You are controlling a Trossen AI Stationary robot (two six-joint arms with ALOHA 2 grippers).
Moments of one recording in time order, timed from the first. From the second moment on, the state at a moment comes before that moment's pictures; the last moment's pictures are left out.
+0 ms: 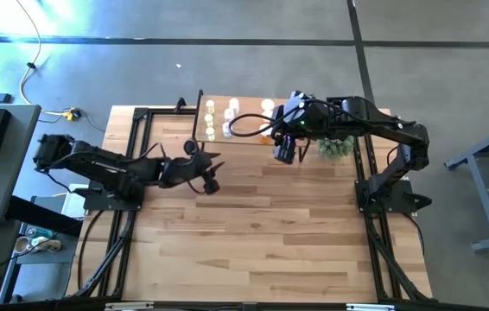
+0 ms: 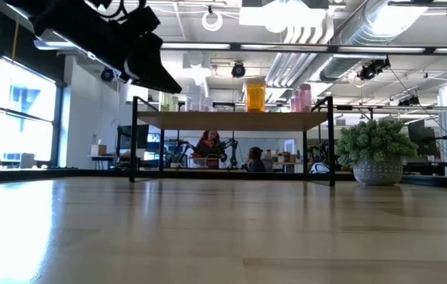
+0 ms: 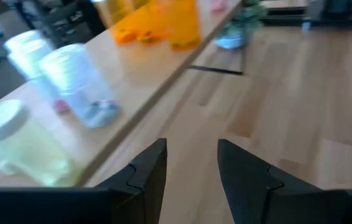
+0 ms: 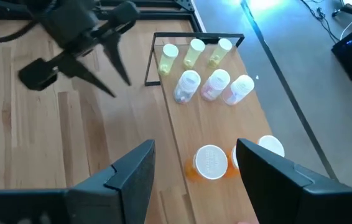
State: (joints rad) left arm 0.06 1.23 0.58 0.18 -0.61 -0.04; right arm -0.05 1.64 2.07 -1.21 0.34 -0.03
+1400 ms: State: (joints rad) left arm 0.24 1.23 0.58 0.19 -0.63 -0.09; right arm -0.05 1.64 2.07 -1.21 0.34 -0.05
